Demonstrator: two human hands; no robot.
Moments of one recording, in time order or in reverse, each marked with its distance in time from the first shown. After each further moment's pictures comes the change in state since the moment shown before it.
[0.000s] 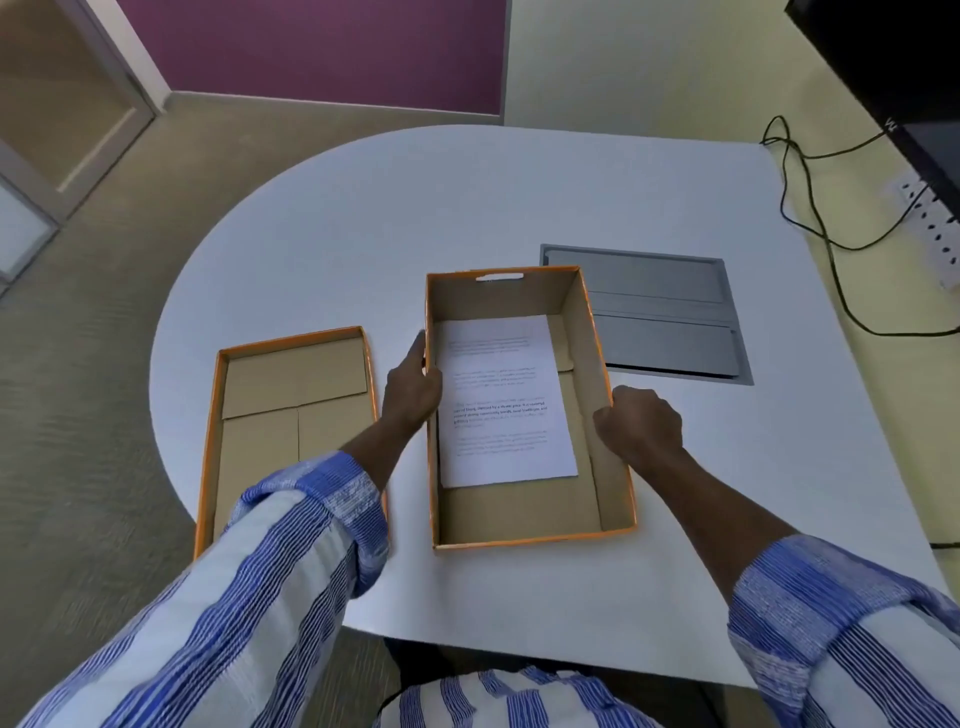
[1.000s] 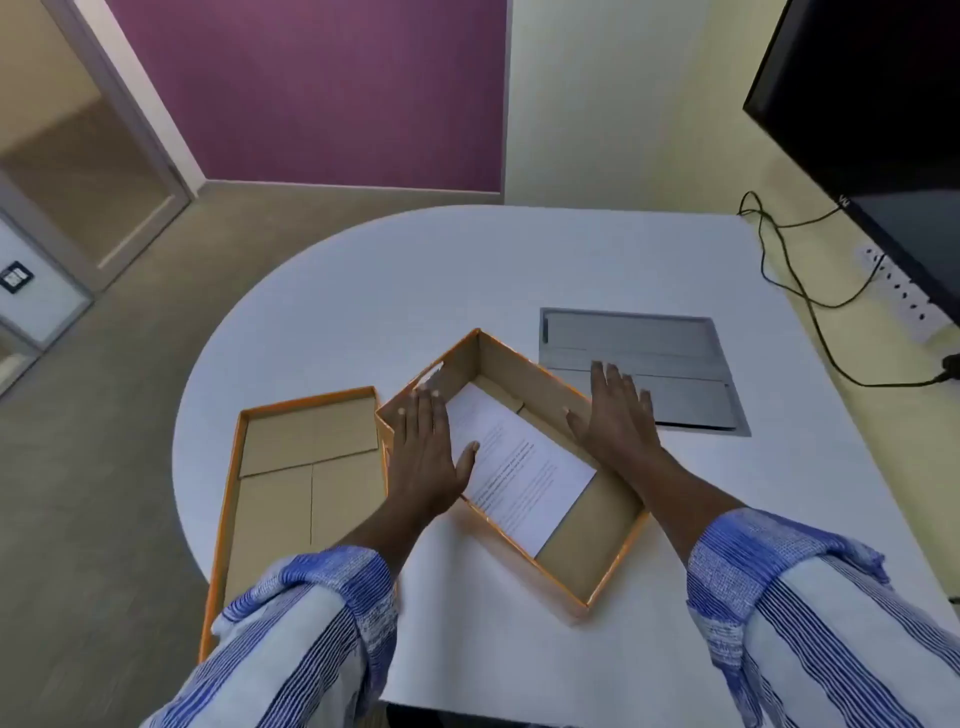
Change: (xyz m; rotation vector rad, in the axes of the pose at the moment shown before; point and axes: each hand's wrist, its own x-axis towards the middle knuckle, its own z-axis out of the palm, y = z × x) left_hand -0.034 -0.003 0.006 0.775 0.109 0.359; right_hand 0.036 -0.030 -0.025 -0.031 0.084 -0.218
